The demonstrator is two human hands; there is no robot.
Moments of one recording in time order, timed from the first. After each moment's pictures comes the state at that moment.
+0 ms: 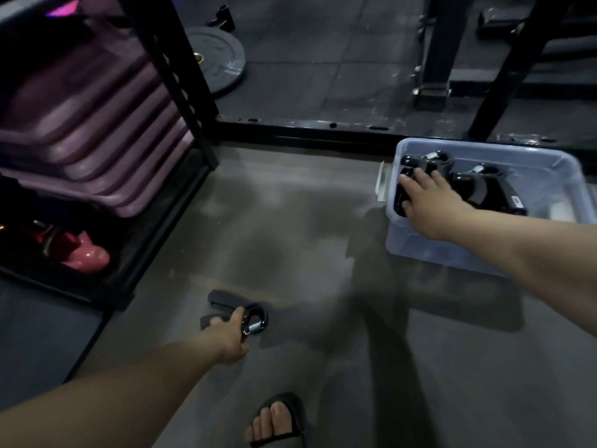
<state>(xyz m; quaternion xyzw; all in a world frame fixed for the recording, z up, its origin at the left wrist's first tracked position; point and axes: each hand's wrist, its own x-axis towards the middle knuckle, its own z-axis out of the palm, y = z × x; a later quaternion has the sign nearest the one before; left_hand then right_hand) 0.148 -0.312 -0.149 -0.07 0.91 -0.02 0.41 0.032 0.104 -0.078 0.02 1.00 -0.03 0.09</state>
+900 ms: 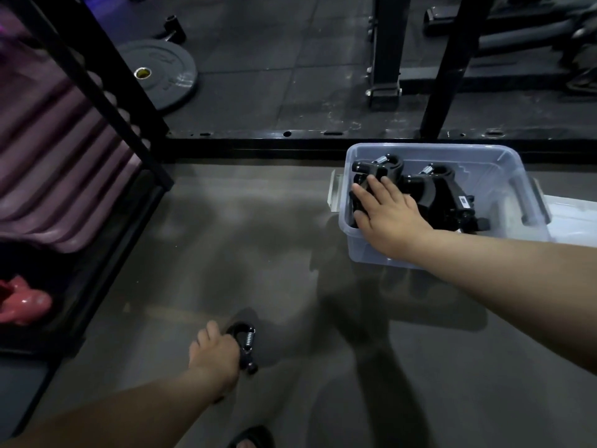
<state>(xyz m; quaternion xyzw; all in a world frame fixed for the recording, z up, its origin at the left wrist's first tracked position) 0.143 -0.244 -0.173 0.00 0.95 -0.15 0.28 0.057 0.109 -0.079 0.03 0.99 -0.12 0.05</state>
